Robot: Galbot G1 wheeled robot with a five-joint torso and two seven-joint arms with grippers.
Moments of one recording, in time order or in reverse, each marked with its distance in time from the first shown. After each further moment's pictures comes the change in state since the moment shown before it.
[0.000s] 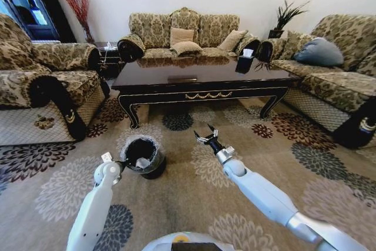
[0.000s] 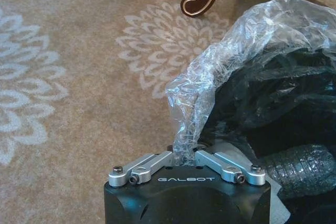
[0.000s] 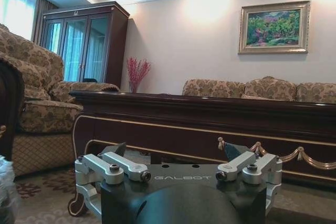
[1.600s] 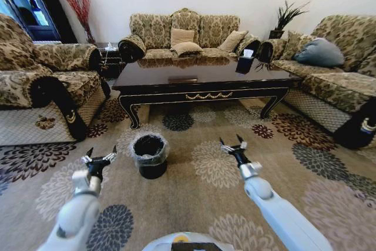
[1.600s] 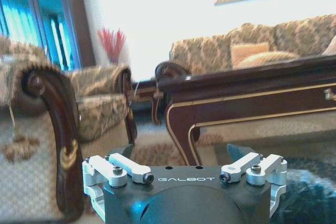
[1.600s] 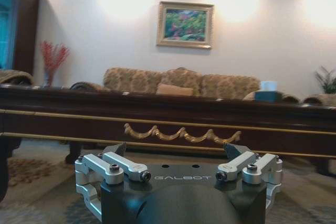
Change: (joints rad) left arm 0.645 -0.009 -0.150 -0.594 0.834 -0.670 0.380; right arm -0.655 -0.014 0.626 0.434 -0.127 -0.133 0.118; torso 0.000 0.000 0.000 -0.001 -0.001
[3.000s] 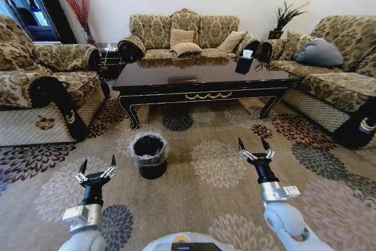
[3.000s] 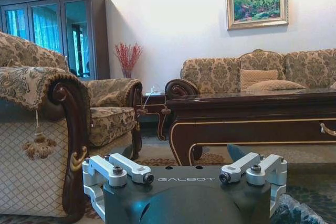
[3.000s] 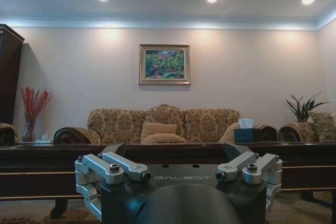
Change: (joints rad) left arm 0.166 -0.168 -0.007 -0.140 0.030 -0.110 0.020; right arm -0.244 0.064 0.164 0.289 -0.002 0.046 0.056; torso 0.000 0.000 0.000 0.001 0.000
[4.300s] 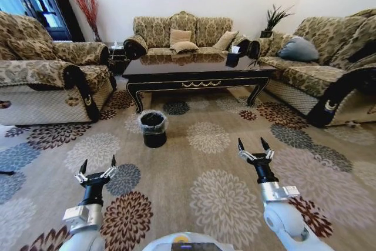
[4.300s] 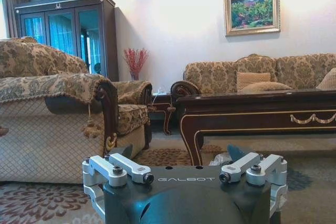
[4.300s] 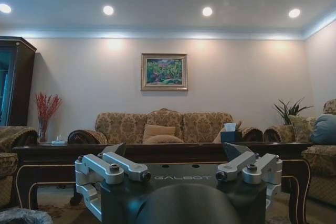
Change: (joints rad) left arm 0.000 0.001 0.000 0.002 -0.001 0.001 0.000; right arm 0.002 0.000 -0.002 -0.003 0.000 0.000 -0.001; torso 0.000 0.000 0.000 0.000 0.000
